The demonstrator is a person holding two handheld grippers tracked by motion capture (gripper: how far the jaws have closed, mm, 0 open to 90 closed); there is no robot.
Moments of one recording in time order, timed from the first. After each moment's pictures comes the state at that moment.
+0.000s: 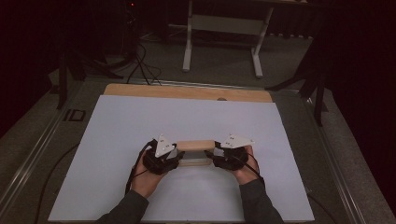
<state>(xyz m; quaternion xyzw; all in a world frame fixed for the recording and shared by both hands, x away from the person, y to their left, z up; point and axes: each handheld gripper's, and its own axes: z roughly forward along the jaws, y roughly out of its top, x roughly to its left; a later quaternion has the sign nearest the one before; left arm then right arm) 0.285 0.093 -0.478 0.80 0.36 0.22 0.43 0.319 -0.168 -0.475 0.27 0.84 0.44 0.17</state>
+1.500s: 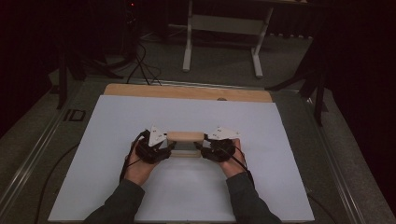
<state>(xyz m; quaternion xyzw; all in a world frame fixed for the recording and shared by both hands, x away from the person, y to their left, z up) 0.314 0.117 -0.478 0.80 0.37 0.25 0.41 0.342 -0.132 -0.478 0.29 0.83 0.45 0.18</state>
